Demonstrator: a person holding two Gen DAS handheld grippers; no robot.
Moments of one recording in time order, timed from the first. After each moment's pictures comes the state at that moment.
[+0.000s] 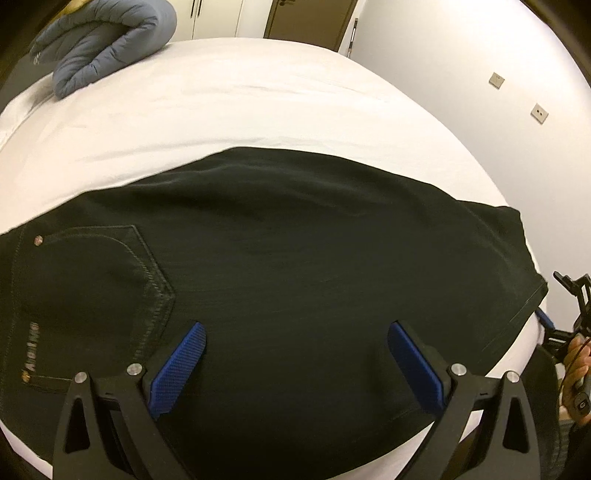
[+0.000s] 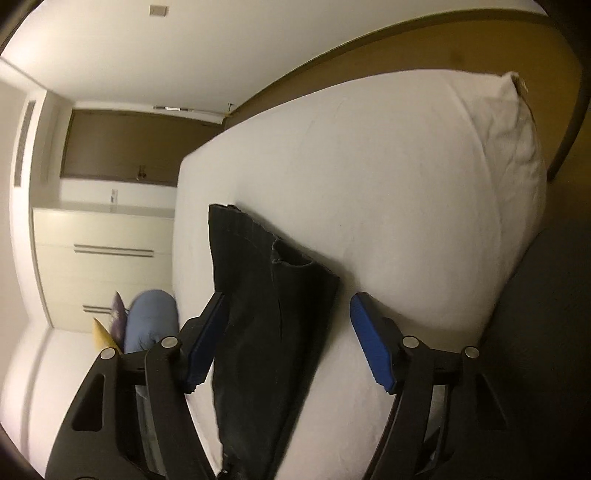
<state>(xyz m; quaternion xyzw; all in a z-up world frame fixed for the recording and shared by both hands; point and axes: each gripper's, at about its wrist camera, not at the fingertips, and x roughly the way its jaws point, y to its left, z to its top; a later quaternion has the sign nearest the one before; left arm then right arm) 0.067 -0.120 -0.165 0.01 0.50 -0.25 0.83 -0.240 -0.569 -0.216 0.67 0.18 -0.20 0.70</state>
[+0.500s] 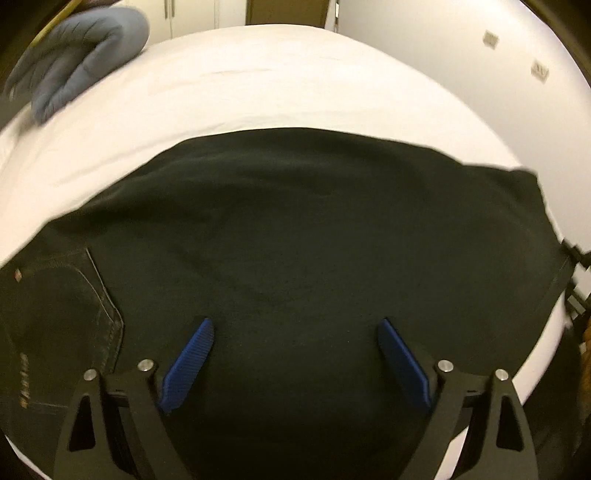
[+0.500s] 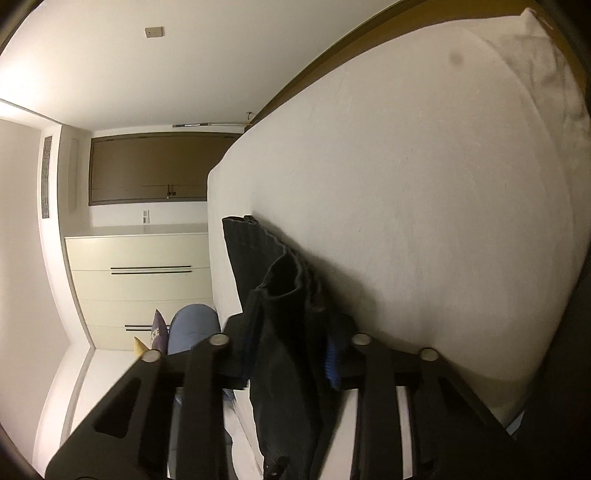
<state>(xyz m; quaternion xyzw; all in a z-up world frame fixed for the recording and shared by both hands) 0.068 -0.177 -0.181 0.10 0.52 -0.24 0.82 -0.213 -0.578 -0.236 0.71 0.12 -0.15 0.68</state>
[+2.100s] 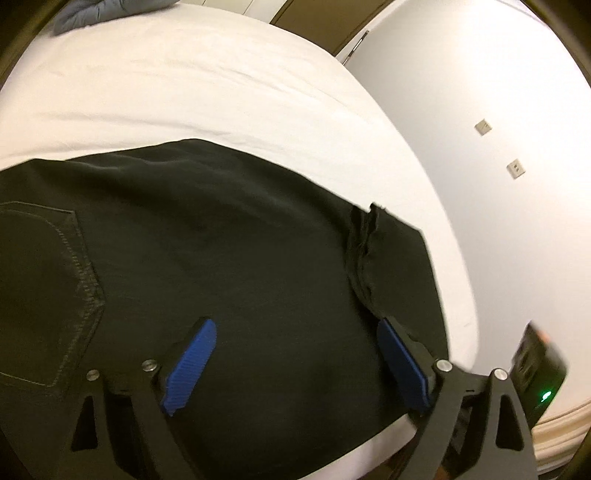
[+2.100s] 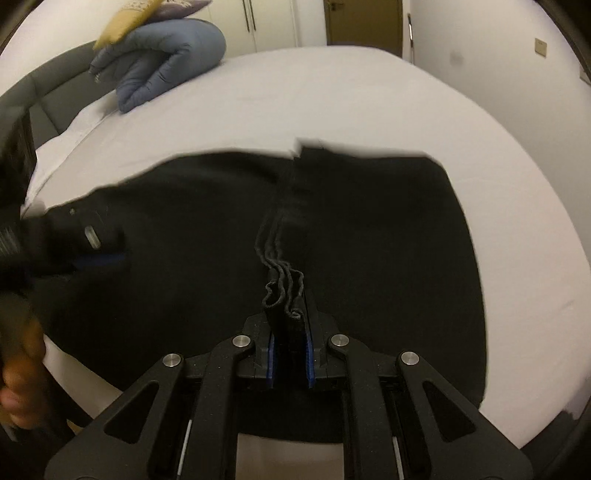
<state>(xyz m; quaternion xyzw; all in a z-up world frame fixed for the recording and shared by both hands) 0.096 -0.112 -0.166 -0.14 0.54 -0.31 0.77 -0.043 -0.302 -0.164 0.09 0.44 -0.05 0.89</state>
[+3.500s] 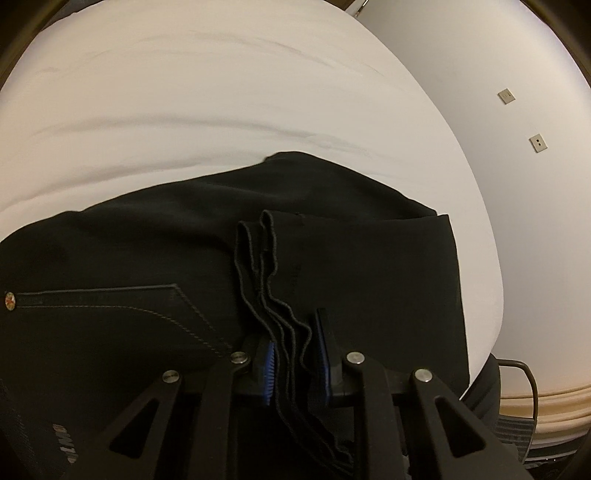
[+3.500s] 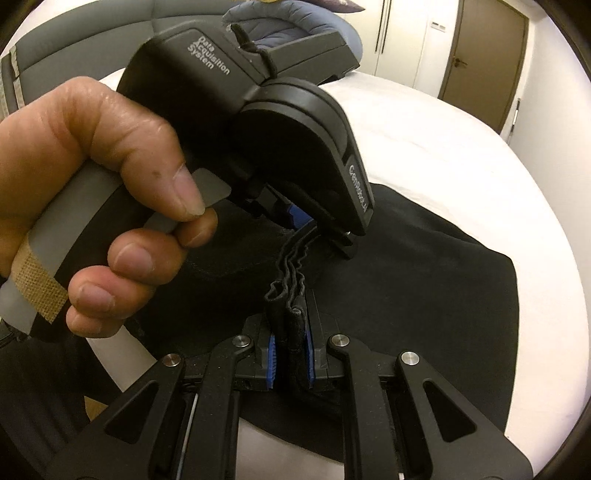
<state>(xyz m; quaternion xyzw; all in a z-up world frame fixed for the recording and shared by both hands) 0.159 -0.097 -0.173 -0.06 0.61 -0.31 0.73 -0.057 -0.133 -0.135 -0.09 0.41 0.10 0.90</state>
